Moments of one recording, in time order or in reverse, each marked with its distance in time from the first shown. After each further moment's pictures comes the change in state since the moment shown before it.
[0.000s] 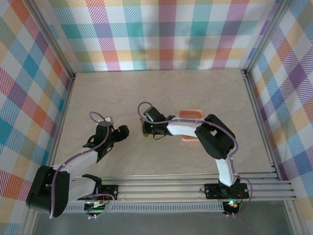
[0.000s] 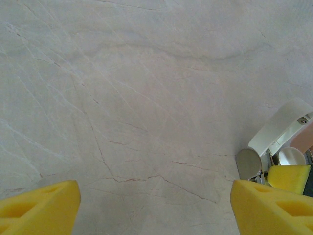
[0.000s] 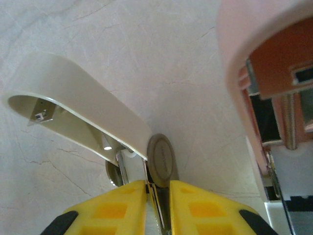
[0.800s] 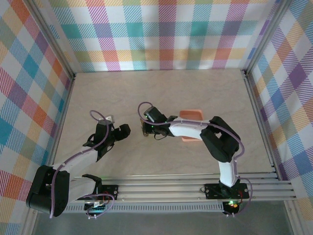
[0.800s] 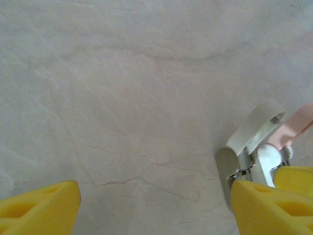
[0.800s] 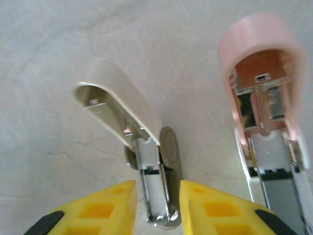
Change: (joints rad) left arm 0.000 0.008 0.037 -0.006 0.061 -0.002; right arm 0.023 -0.106 -0.048 -0.006 0.077 -0.047
